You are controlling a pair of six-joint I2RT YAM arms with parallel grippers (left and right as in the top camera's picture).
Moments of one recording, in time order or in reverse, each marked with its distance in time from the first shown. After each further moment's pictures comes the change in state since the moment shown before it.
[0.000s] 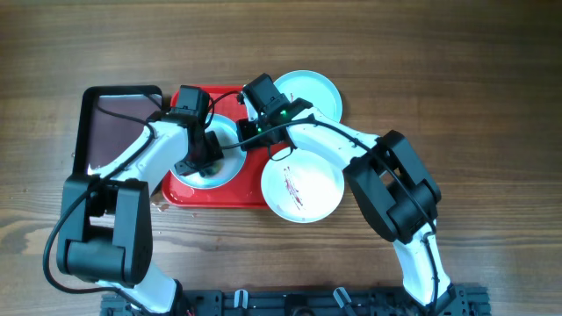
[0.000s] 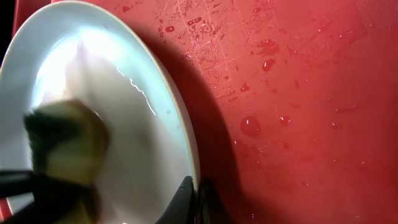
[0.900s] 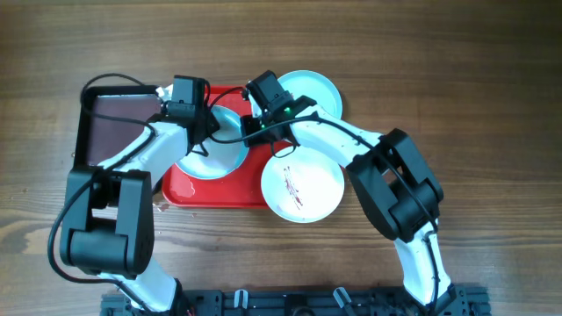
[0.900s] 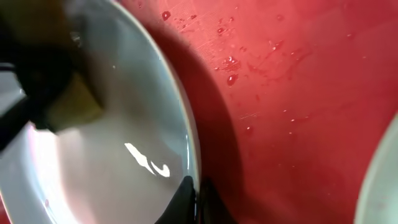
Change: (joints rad) left arm 0.009 0.036 -0.020 0.436 -0.026 -0.094; right arm -0.018 0.000 0.000 0.004 0.016 0.007
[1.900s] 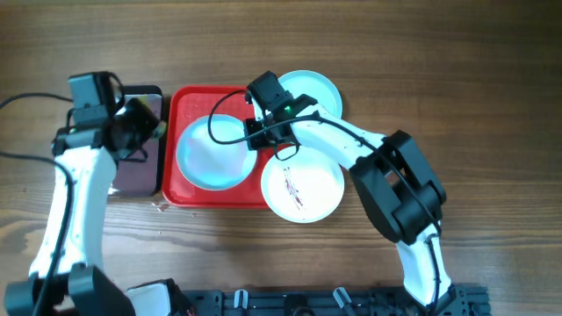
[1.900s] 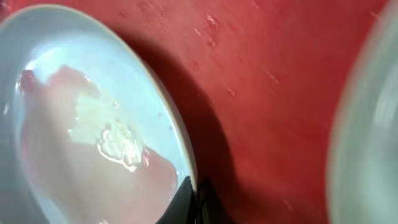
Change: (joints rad) left arm 0.348 -0.386 0.064 -0.418 0.202 0.077; right arm 0.005 -0.031 0.006 -0.133 0.048 0.000
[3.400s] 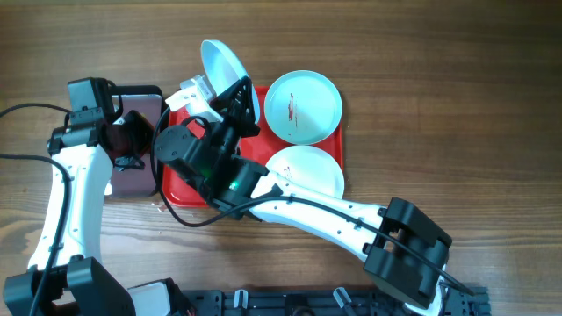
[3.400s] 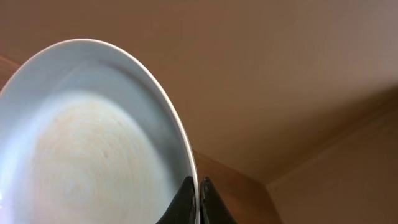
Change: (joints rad) left arm 0.023 0.030 0.002 -0.103 -0.008 0.014; right arm 0.434 -0.205 0.010 0.618 1.664 -0.859
